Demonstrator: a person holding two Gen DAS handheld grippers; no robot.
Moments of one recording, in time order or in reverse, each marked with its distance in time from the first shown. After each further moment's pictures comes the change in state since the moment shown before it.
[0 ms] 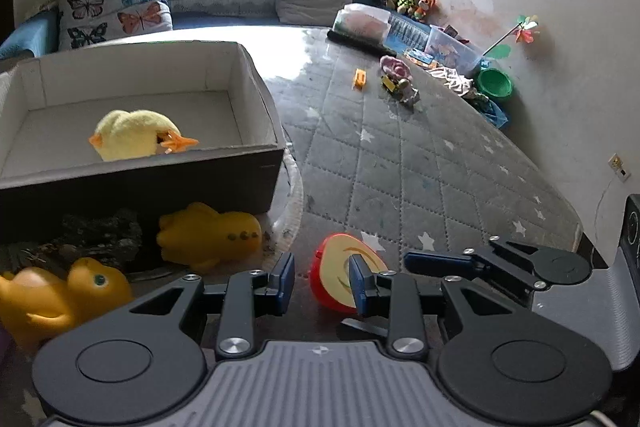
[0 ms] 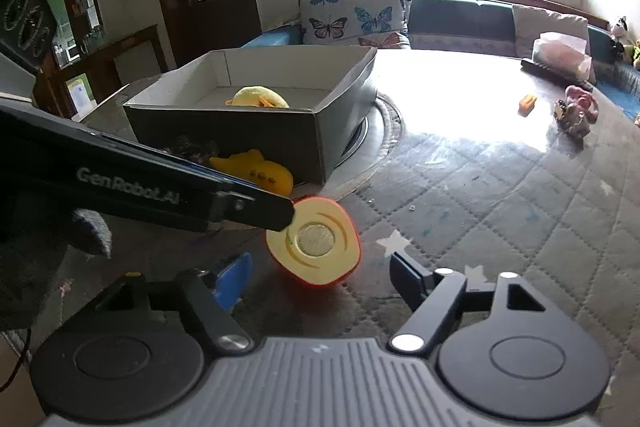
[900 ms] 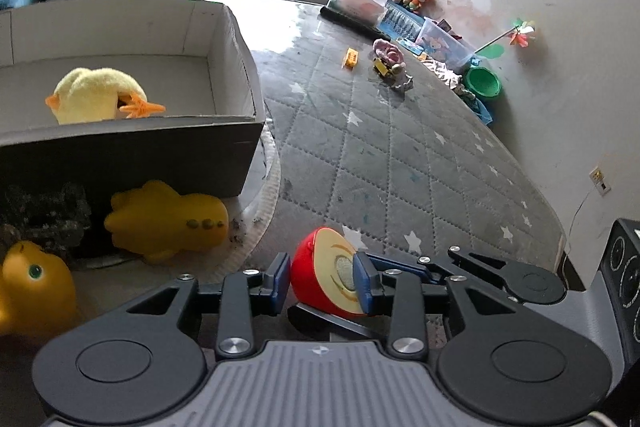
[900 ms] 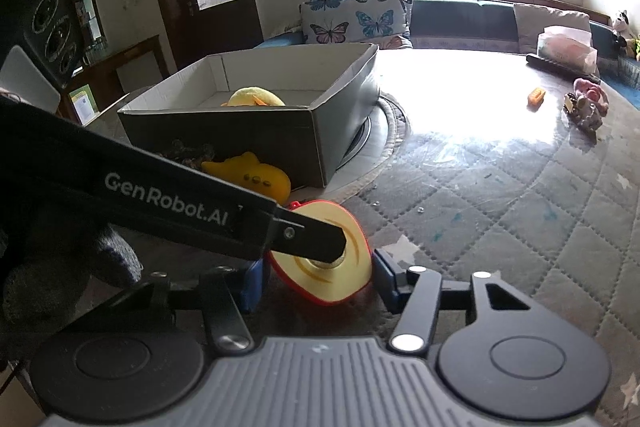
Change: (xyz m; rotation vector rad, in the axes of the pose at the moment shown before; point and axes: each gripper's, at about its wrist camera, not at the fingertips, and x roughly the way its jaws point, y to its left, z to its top) left arm 0.028 0.006 0.003 -0.086 0.057 -0.084; right arm 0.018 -0.007 -0.005 0.026 -0.028 0.021
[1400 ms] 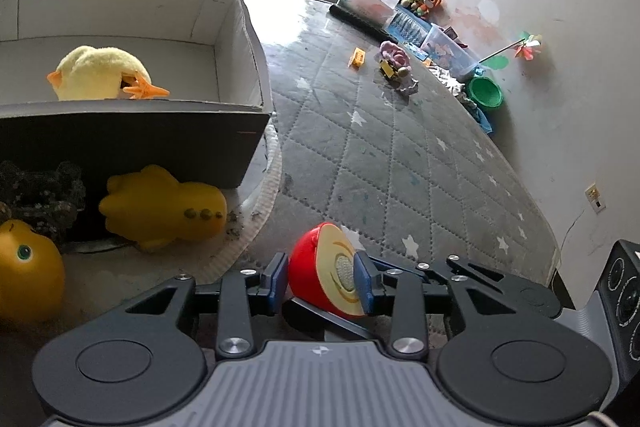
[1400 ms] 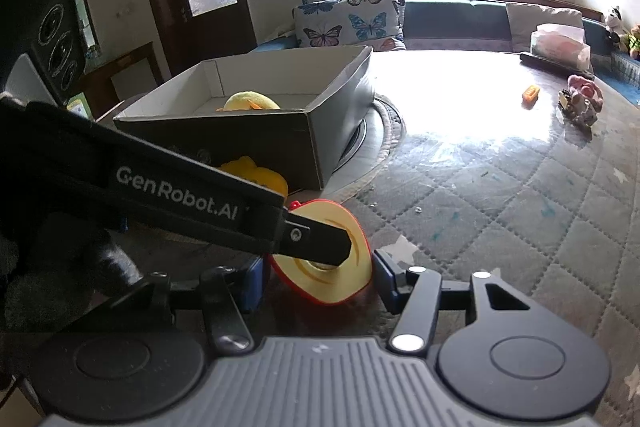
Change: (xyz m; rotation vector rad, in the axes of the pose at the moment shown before) left arm 0.003 0.004 -0.002 -0.060 0.000 -0.014; right arm 0.000 0.000 -0.001 0.024 -0.013 -0.010
